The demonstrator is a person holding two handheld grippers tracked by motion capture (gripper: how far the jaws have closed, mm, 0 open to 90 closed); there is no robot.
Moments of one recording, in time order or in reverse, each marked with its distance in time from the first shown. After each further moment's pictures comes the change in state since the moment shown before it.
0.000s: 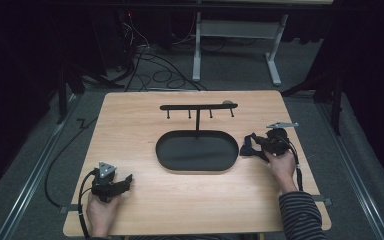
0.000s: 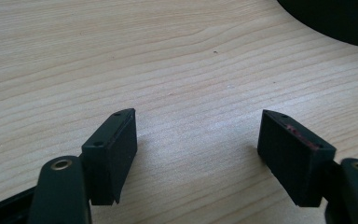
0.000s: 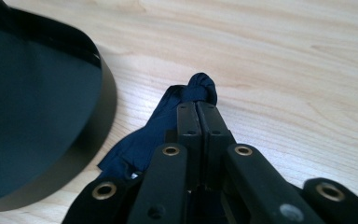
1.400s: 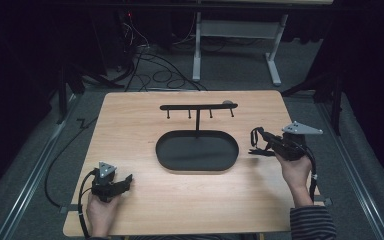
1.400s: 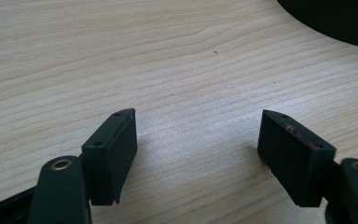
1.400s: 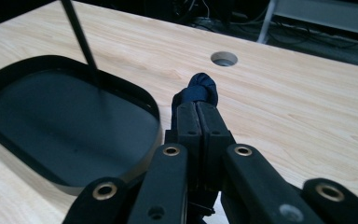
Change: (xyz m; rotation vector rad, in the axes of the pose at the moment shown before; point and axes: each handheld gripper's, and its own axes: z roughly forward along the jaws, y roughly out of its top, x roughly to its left) left arm 0.000 0.000 0.000 0.000 0.000 0.000; right arm 0.026 0.005 -0.084 -0.226 0.031 -0.094
